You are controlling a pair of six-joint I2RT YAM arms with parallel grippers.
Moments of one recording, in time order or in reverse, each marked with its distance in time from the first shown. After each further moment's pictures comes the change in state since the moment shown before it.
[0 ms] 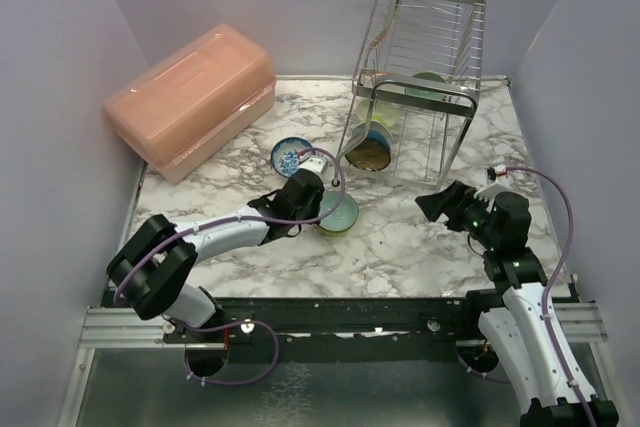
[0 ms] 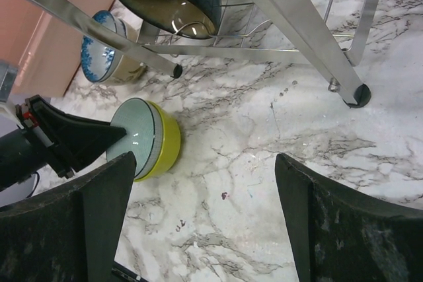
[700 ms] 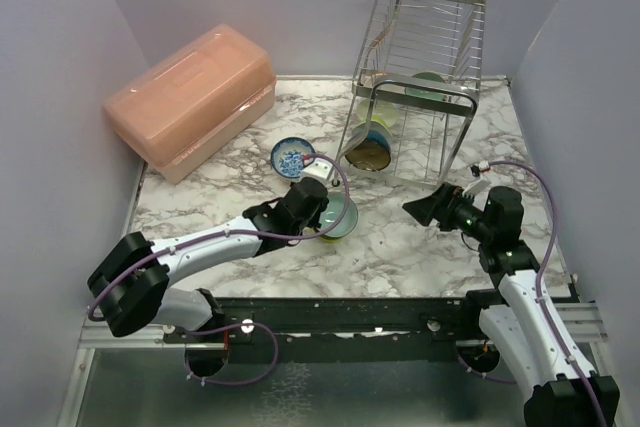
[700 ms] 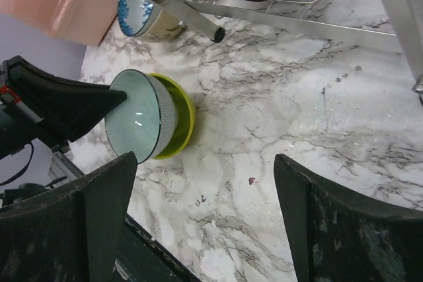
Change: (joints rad) left arm -0.127 -0.138 0.013 -0.109 -0.205 0.054; right arm 0.000 0.112 -0.031 0.122 -0.211 -0.016
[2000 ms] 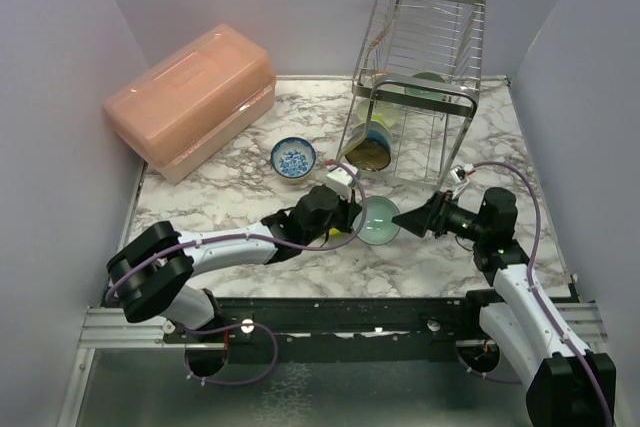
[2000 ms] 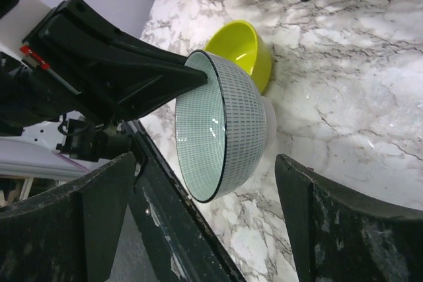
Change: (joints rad) left arm -0.103 0.123 -0.011 0.407 0.205 -0.032; right arm 0.000 0.105 -0.077 0.222 -0.334 0.034
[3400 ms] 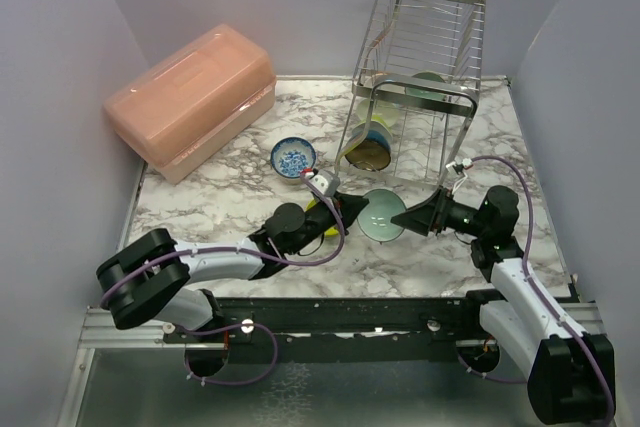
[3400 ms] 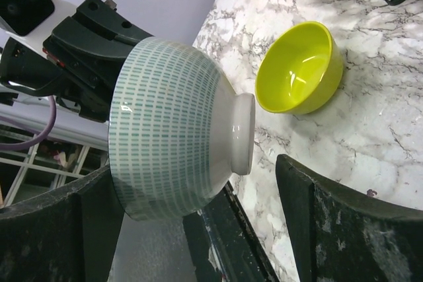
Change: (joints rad) left arm 0.000 -0.089 -0.249 0.636 0.101 0.027; right arm 0.001 0.079 -0.024 0.317 -0.195 0.216
